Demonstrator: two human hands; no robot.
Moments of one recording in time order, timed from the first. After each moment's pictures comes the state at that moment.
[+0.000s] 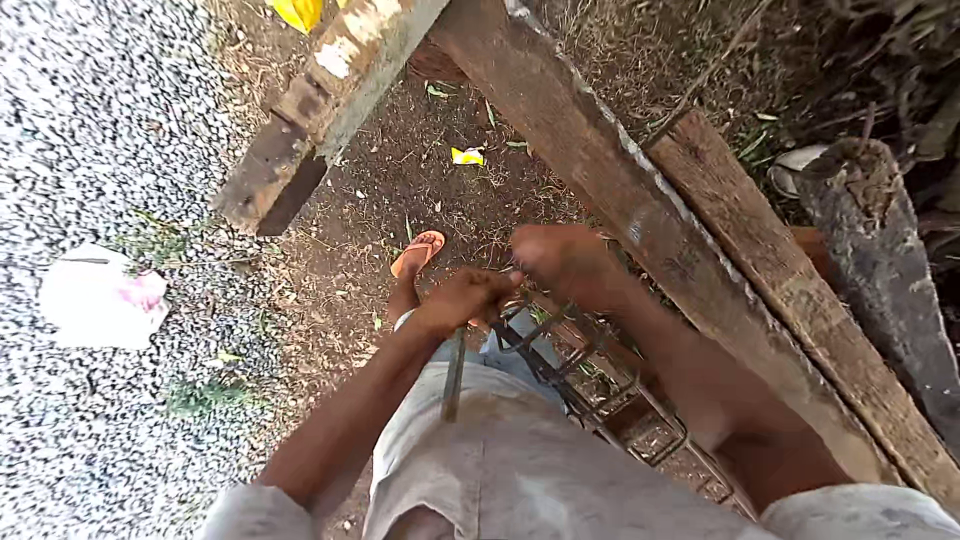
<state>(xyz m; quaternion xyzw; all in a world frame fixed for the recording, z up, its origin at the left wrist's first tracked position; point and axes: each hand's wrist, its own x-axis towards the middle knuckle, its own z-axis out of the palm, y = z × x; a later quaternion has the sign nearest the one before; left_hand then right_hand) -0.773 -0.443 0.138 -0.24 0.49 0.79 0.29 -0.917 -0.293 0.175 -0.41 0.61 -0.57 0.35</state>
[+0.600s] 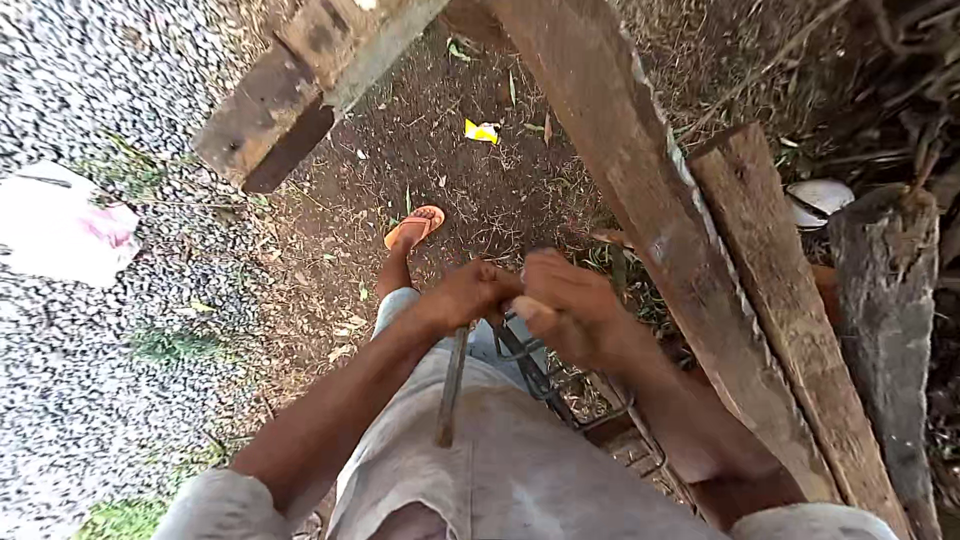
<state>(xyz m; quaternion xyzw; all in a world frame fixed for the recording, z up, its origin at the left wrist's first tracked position) -0.777 -0.442 0.148 -0.25 0.46 0.81 0.28 -0.893 -0.282 0.192 -0.45 0.66 -0.49 0.34</state>
